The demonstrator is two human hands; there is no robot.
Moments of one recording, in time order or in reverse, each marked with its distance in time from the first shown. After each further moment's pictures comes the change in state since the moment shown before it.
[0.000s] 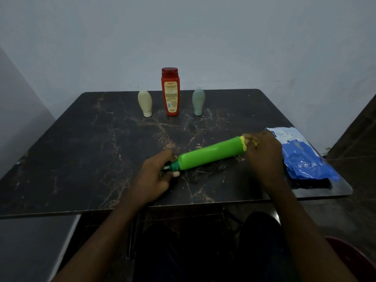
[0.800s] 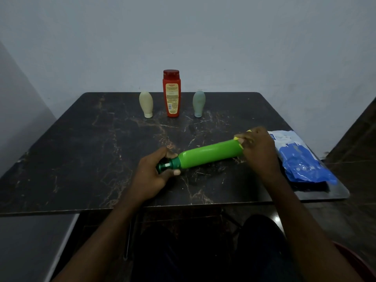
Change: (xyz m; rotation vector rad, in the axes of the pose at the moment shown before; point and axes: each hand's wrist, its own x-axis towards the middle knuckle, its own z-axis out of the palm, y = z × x) left_hand 0.002 -0.002 -0.001 -0.191 0.071 -0.093; right_hand 0.017 0.004 0.006 0.078 -0.067 -0.107
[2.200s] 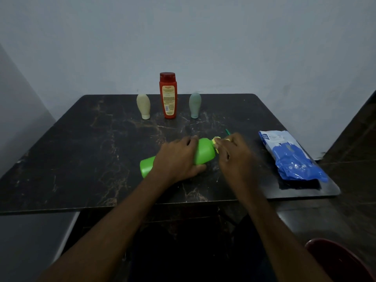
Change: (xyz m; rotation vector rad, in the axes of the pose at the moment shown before) left_hand 0.049 0.056 0.047 0.987 -0.213 0.137; right_hand -0.053 -0.044 0.015 0.058 0.233 -0.245
